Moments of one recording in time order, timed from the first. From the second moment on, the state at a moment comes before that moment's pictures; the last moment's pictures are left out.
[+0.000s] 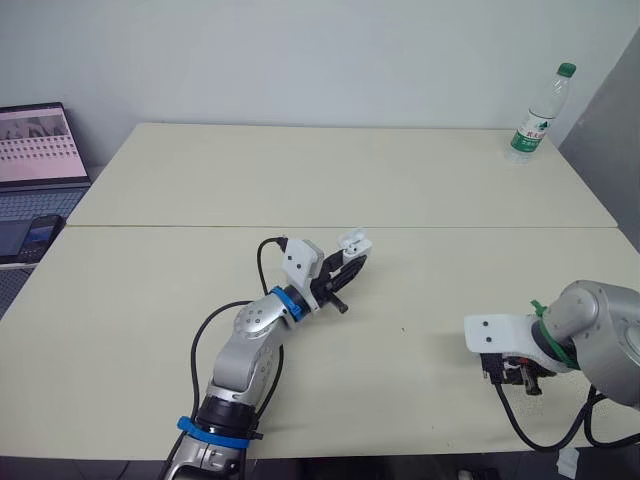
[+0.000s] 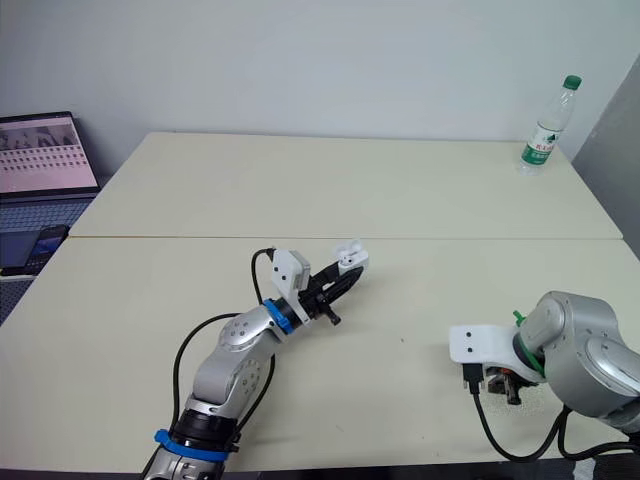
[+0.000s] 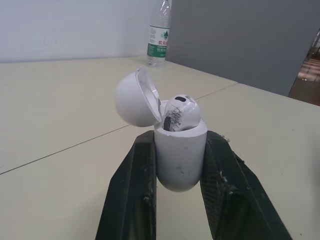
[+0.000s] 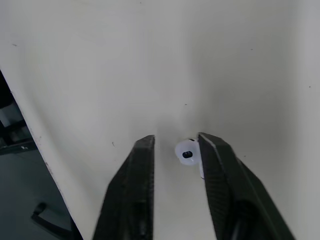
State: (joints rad) left arm -0.29 0.15 -0.14 -0.05 -0.30 0.17 -0.60; right arm -0.41 -1.25 0.51 -0.68 -0.18 1.06 1.42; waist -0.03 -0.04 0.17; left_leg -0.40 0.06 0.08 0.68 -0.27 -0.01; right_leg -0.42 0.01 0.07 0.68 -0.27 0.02
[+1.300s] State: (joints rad) left arm -0.29 0.16 -0.14 -0.05 -0.29 0.17 -0.62; right arm -0.30 -1.31 0.47 -0.61 -0.14 0.85 1.31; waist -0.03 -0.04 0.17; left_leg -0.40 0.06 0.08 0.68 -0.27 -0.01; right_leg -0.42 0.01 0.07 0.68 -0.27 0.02
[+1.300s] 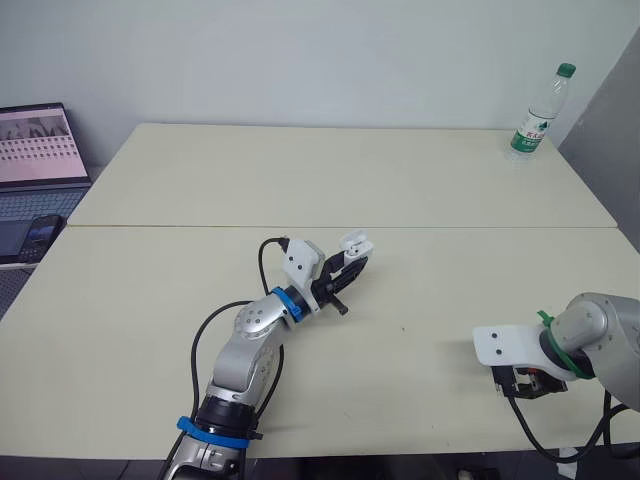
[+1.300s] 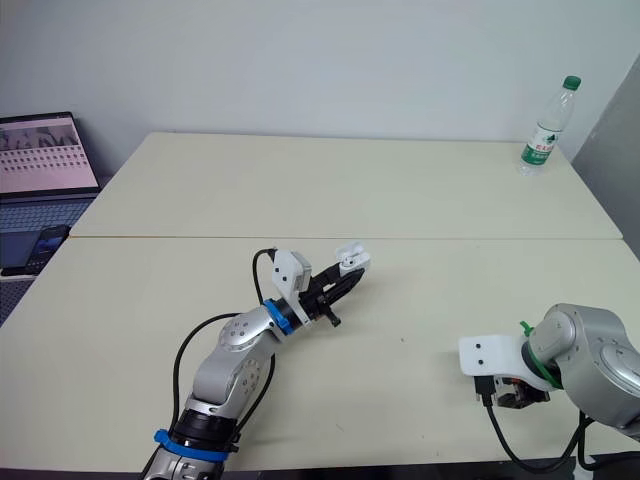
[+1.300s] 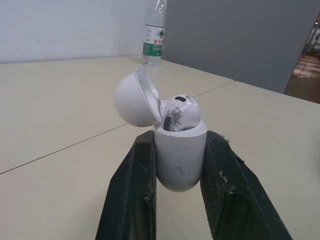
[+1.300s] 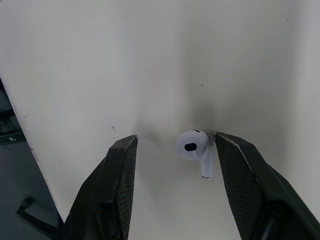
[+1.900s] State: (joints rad) left arm -0.29 0.16 -0.14 -0.05 -0.29 0.17 -0.62; right arm -0.31 -1.29 0.47 -0.58 -0.15 0.86 1.31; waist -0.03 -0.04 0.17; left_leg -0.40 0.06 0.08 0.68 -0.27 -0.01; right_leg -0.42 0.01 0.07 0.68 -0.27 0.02
